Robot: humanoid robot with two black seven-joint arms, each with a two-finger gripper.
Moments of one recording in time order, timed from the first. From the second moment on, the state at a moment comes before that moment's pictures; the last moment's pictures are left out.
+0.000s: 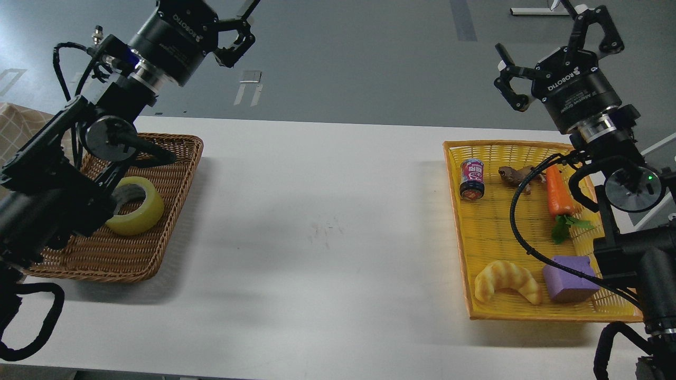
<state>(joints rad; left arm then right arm) -0.75 0.40 -1.00 -1.07 0.20 -0.49 -0.24 0.64 -0.10 1.53 1.00 -0.41 0.49 -0.16</state>
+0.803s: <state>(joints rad) -0.66 0.22 -1.02 -1.07 0.21 -0.49 -0.24 0.70 -0.05 1.46 0.90 -0.41 0.49 -0.16</state>
